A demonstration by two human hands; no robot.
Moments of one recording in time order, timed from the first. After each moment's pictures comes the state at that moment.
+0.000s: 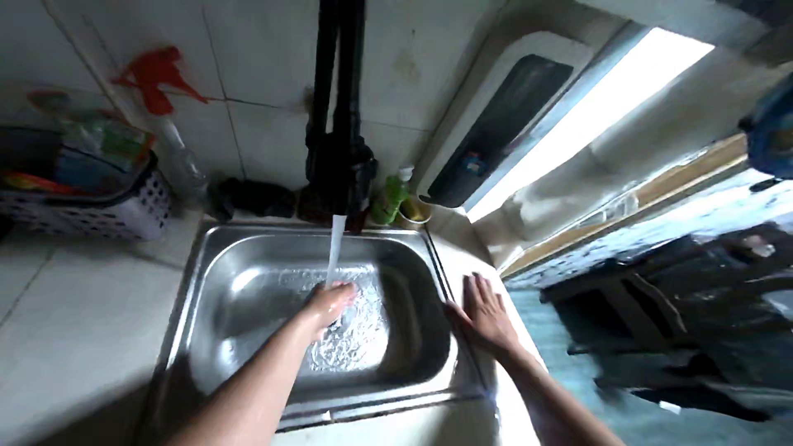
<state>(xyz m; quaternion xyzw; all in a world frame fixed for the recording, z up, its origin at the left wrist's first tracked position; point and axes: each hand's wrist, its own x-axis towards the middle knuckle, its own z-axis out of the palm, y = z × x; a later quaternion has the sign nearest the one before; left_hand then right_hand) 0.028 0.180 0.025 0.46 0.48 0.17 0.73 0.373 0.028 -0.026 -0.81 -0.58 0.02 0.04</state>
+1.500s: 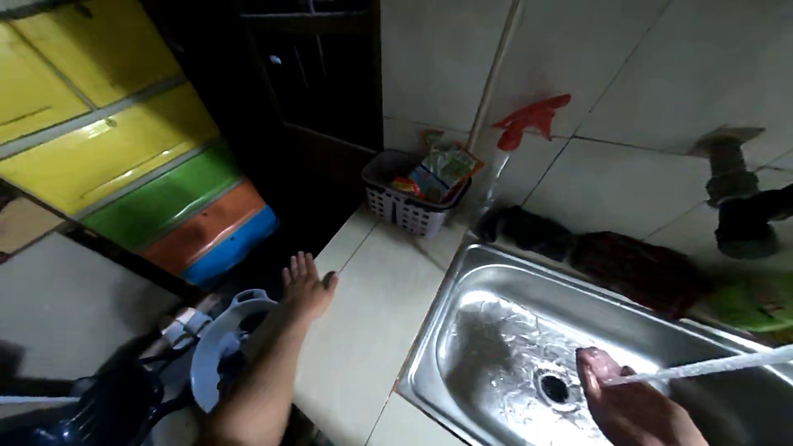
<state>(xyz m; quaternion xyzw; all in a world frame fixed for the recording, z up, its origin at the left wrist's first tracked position) -0.409 0.191 -0.022 0.56 0.83 0.06 0.03 0.099 0.148 -0.006 -0.38 0.05 0.64 0.67</state>
